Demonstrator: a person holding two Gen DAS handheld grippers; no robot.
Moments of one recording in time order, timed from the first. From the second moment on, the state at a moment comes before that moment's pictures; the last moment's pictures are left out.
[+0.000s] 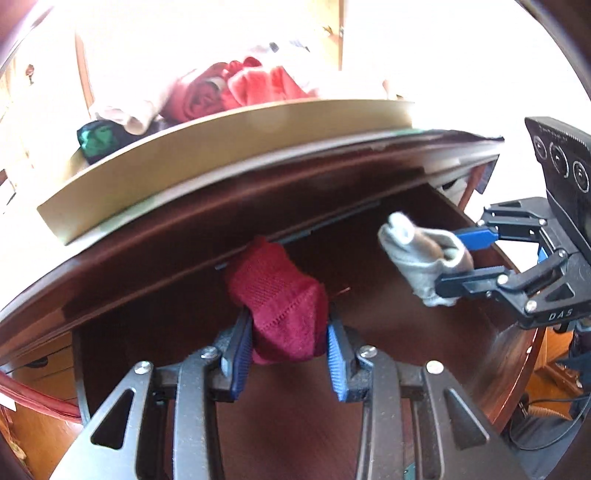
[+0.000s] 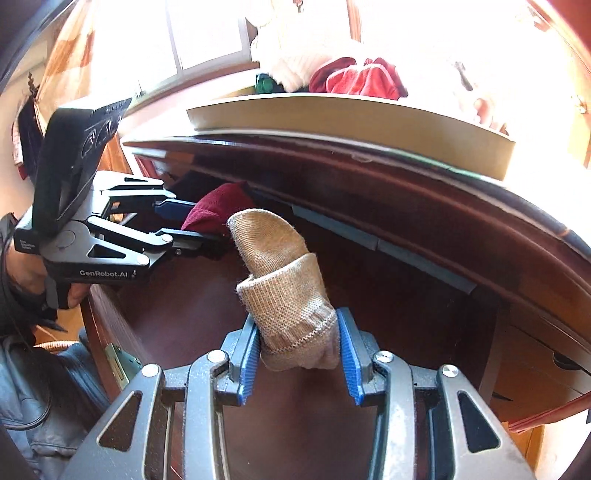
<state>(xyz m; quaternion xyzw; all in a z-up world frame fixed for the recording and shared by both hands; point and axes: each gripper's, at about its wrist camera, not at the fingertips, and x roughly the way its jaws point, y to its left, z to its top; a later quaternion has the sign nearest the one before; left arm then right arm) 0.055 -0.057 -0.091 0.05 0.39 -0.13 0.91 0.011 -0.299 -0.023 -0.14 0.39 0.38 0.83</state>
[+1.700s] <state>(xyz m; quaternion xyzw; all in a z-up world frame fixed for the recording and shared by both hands) 0.056 -0.016 -0.002 0.04 0.25 -0.07 0.97 0.035 -0.282 0.067 -0.13 0.24 0.38 0.88</state>
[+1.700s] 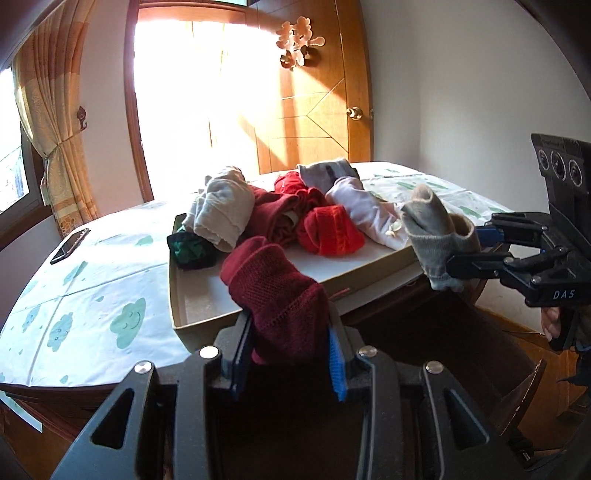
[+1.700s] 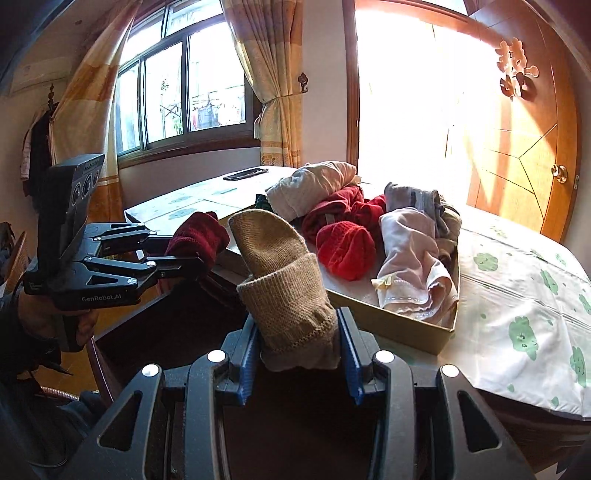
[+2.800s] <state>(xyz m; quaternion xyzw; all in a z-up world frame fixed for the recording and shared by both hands) 0.092 0.002 0.044 0.07 0.21 -0.04 0.98 0.084 -0.254 0.105 -0.12 0.22 0.38 0.89</state>
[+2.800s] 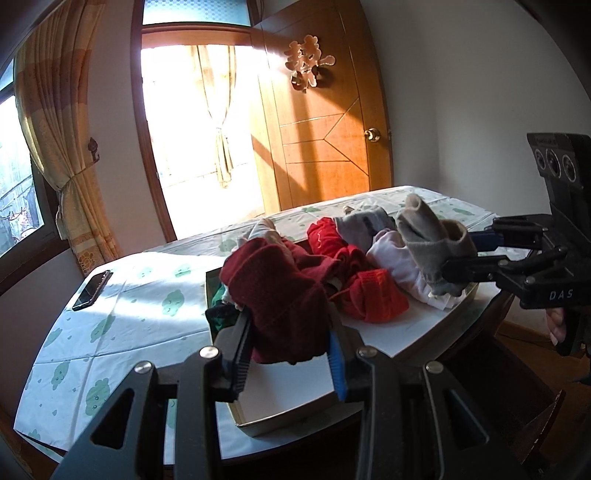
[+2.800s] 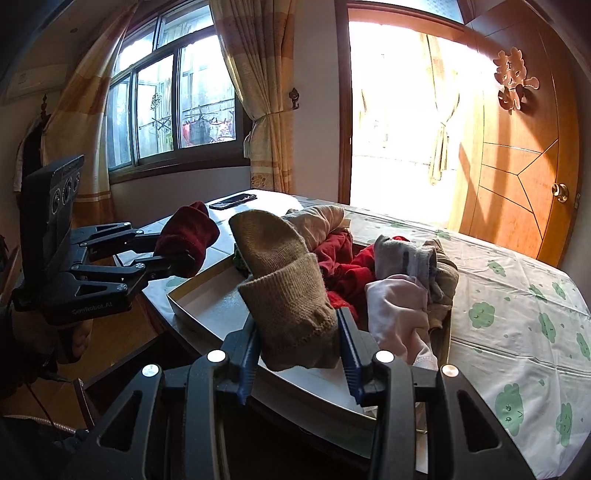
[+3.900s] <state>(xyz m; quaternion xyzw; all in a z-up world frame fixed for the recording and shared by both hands) 0.161 0.030 0.019 0.07 0.28 -0.02 0.96 0.156 -0.183 0.090 -0.15 0.29 0.37 0.87</state>
